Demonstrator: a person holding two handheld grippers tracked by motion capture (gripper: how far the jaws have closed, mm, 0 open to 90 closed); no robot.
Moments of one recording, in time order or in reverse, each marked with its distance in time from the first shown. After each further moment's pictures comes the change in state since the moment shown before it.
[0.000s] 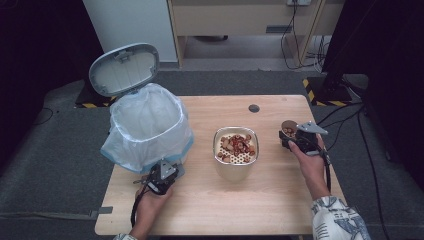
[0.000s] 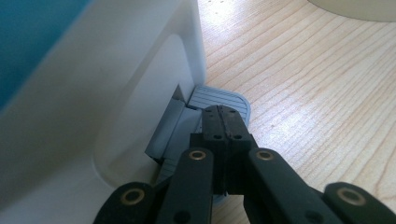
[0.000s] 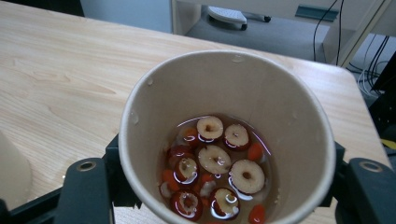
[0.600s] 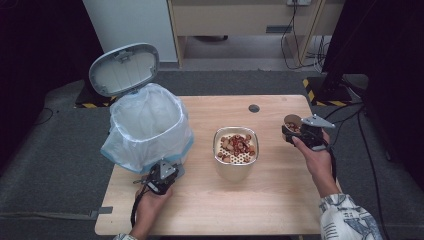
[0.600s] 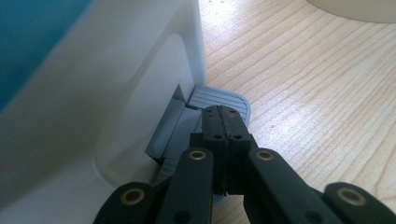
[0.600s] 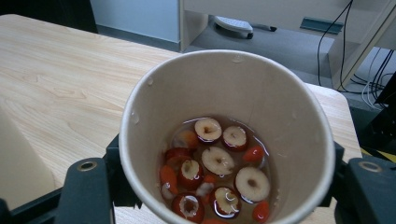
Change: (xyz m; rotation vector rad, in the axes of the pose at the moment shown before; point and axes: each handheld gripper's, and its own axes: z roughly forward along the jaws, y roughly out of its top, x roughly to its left) left arm 0.000 0.000 0.000 -0.002 0.000 -0.004; right arm -0.004 0.026 -0.017 -0.014 0.034 -0.016
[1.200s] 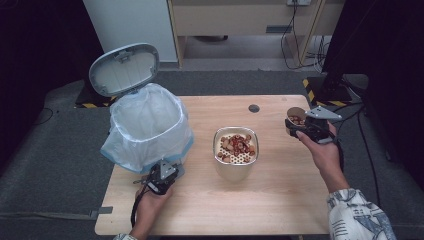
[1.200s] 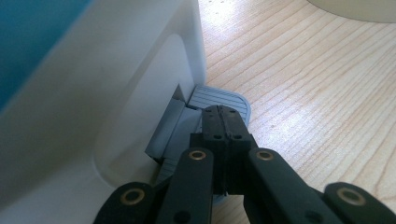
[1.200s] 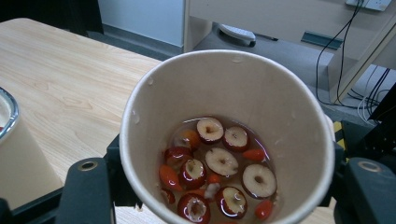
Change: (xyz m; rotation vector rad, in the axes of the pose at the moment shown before) left arm 0.000 0.000 0.000 0.001 0.001 0.001; right arm -0.006 0.033 -0.018 -0.005 0.011 -0.068
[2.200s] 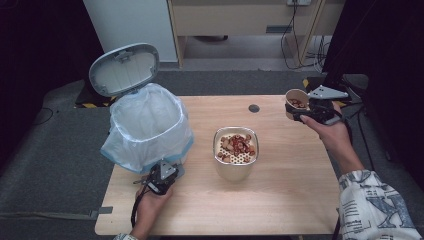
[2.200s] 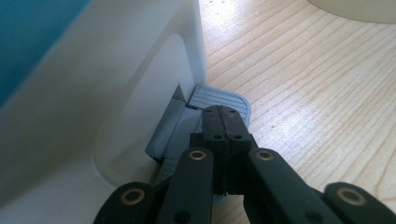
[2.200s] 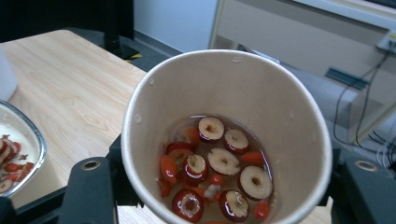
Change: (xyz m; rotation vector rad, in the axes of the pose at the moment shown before) left arm -0.001 0.000 0.000 0.000 0.006 -0.001; right arm -0.019 0.056 0.001 -0.048 0.137 -0.135
